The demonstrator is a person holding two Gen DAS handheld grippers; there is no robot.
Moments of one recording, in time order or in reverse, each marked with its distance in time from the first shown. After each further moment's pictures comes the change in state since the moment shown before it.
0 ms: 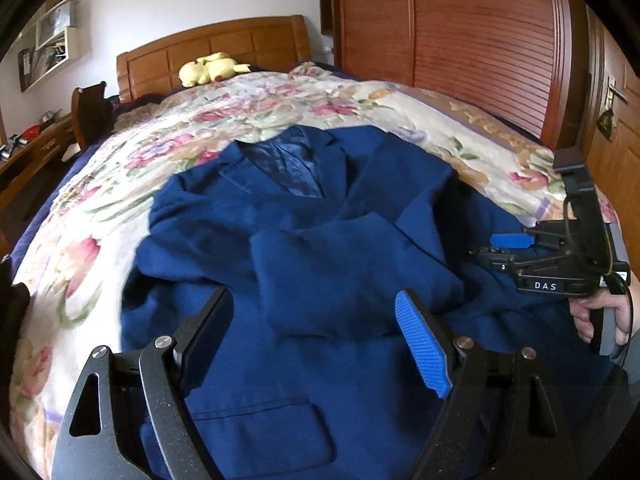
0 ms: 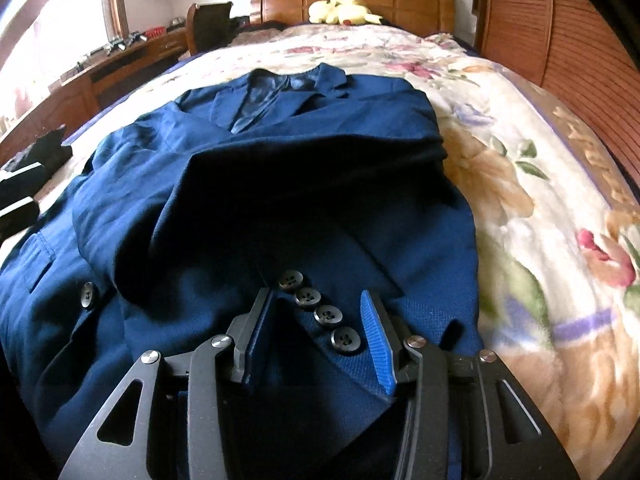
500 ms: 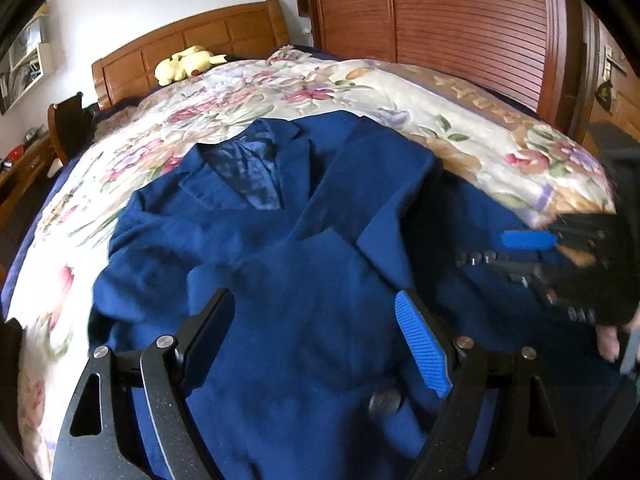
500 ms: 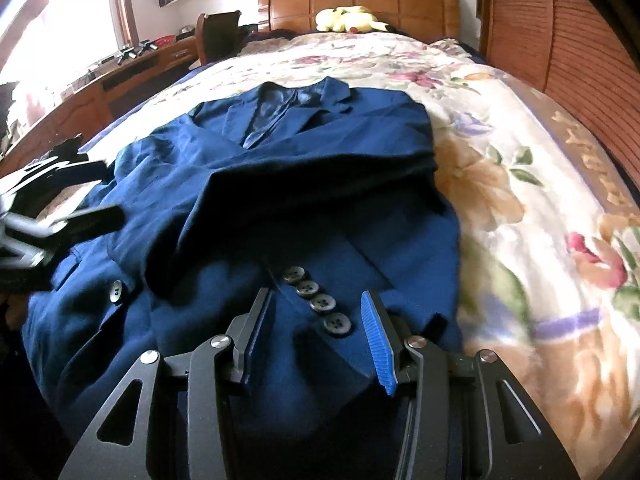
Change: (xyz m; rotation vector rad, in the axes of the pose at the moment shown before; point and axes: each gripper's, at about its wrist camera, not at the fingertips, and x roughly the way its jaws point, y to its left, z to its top) left arm 0.042 -0.044 0.041 0.065 0.074 -0.001; right arm -0.046 -0.015 -0.009 0.001 -0.019 0.035
